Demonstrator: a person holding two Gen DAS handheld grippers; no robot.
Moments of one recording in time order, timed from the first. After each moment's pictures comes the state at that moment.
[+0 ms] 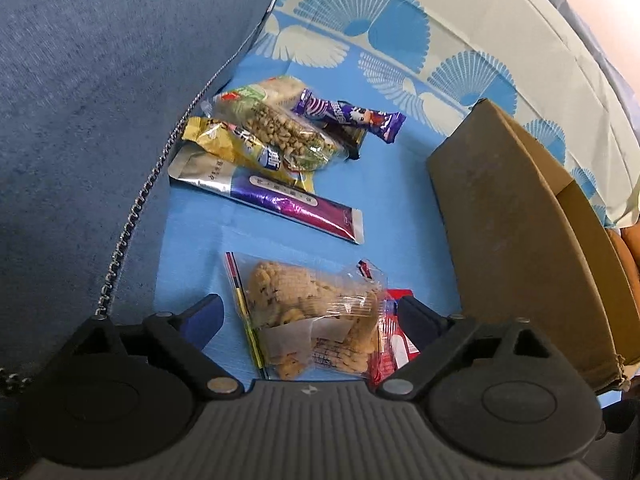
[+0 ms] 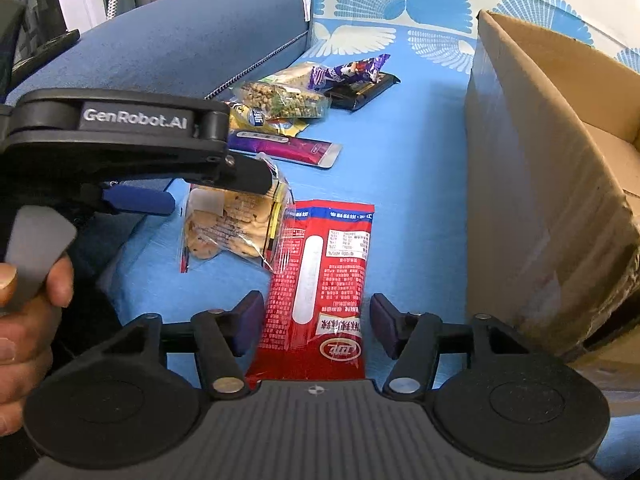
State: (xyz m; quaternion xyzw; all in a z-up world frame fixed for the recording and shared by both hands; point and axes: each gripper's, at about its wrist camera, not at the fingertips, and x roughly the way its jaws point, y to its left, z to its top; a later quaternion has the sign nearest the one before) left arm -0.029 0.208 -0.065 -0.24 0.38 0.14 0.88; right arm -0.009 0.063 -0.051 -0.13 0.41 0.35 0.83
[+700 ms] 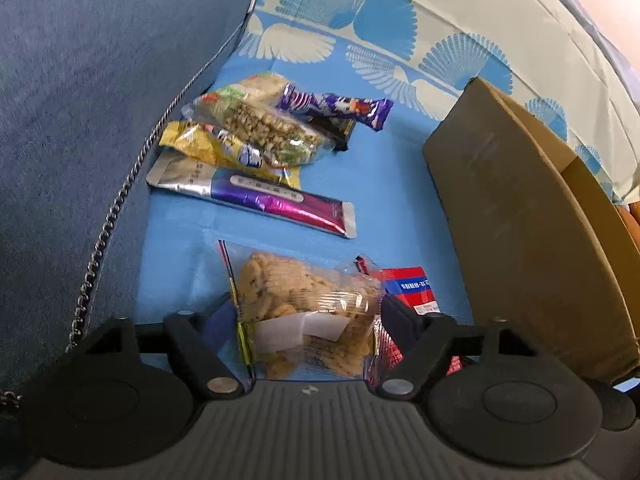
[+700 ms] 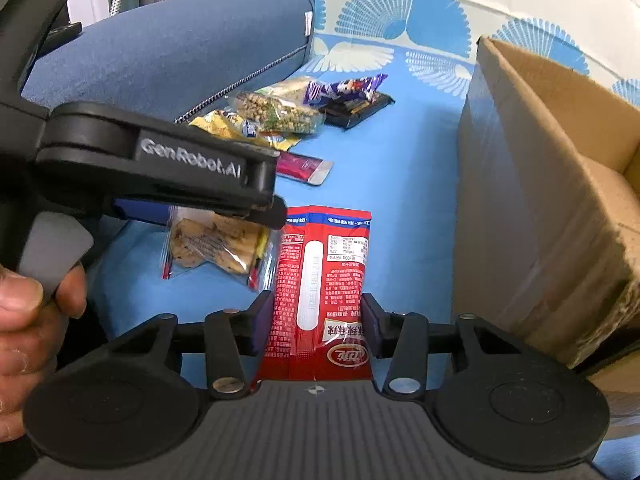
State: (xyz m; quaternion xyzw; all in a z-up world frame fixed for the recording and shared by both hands) left arm -0.019 0.193 -0.067 -0.20 0.38 0.14 0.89; right arm -0.013 0.065 -0.047 -0.15 0.38 0.34 0.85
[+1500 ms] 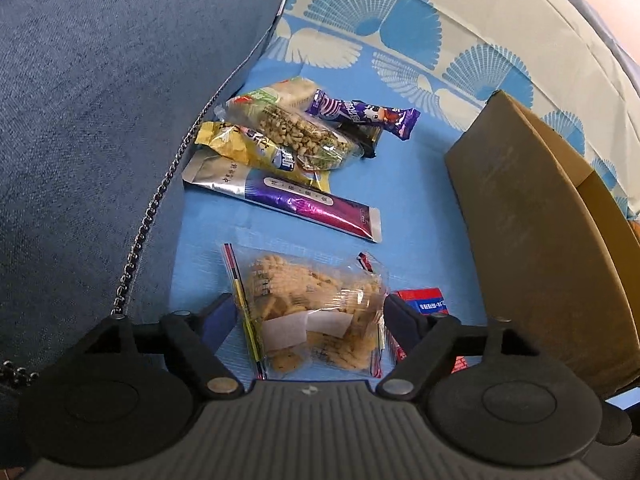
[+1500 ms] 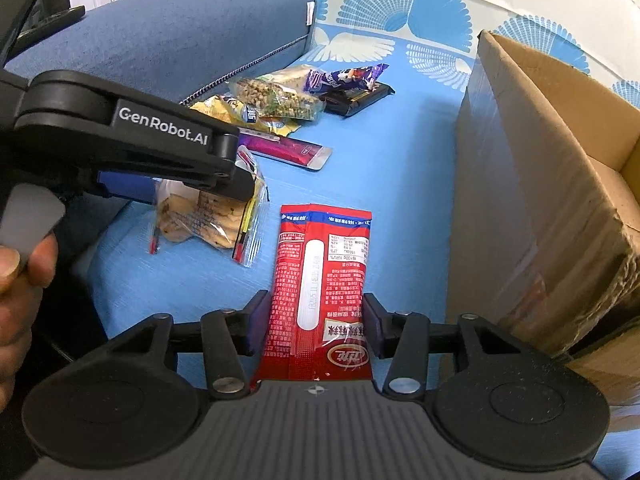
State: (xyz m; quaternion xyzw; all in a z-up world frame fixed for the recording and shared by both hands) left arm -0.029 0.202 -0.064 -0.21 0.39 0.18 0.88; right arm -0.012 0.069 -0.054 -0.17 0.39 0.34 0.84
